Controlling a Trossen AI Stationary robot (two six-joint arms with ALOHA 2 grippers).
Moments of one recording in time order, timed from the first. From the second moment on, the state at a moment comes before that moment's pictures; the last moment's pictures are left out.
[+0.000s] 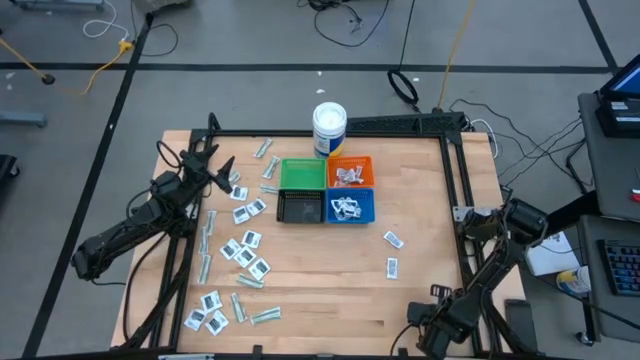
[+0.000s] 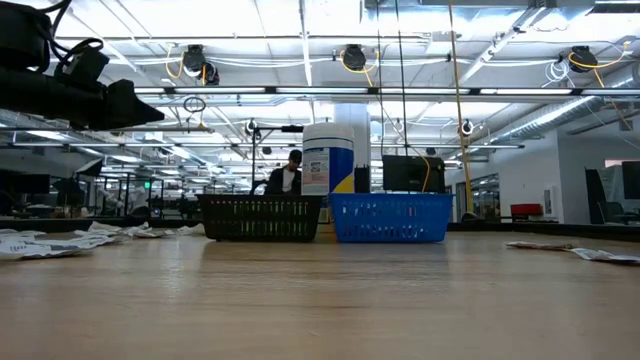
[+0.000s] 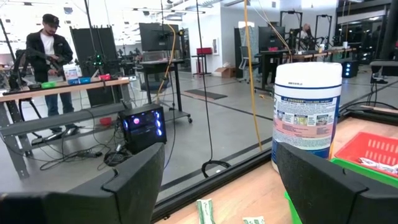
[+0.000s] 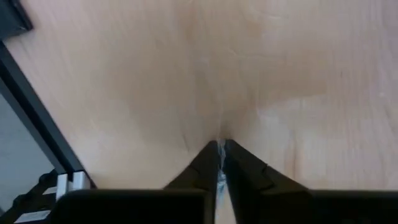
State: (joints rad) left arm 0.60 0.01 0.02 0.07 -0.32 0.10; right arm 1.00 1.83 1.05 -0.73 -0.14 1.27
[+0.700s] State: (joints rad) left arm 0.60 0.01 0.02 0.07 -0.32 0.10; right arm 0.80 1.51 1.04 -1.00 -0.13 0.89
